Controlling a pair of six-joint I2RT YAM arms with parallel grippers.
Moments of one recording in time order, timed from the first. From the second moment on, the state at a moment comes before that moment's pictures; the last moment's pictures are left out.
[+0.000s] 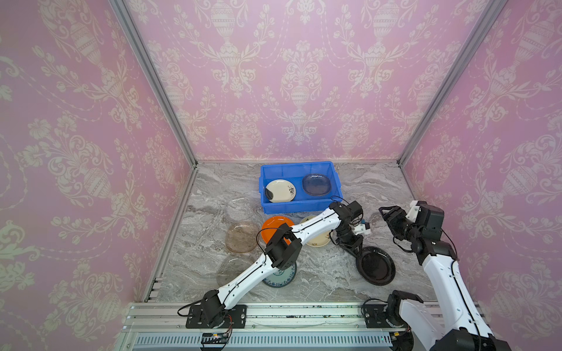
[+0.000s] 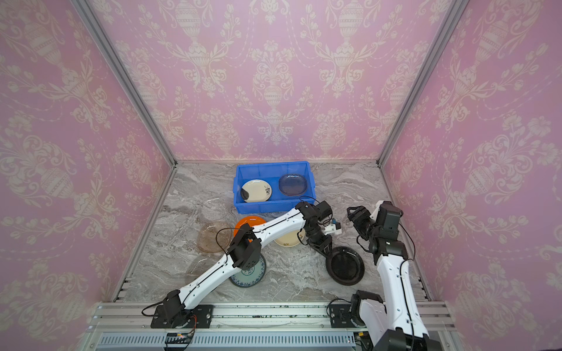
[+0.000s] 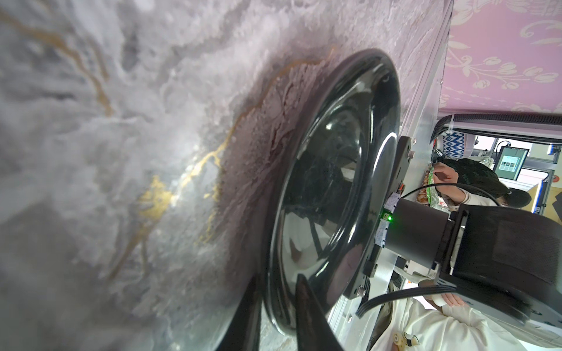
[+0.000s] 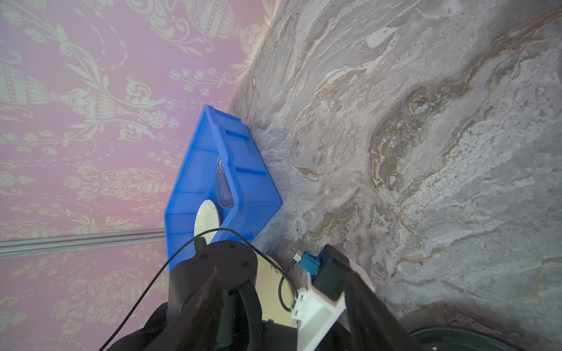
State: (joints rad) left arm -0.96 2.81 2.64 -1.20 0.81 -0.21; right arm -0.26 0.90 0.64 -0.36 -0.39 0.81
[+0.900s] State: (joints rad) left arm -0.90 2.75 2.65 -1.23 0.70 -0.23; right arm -0.26 0.92 0.77 -0.44 -0.34 0.75
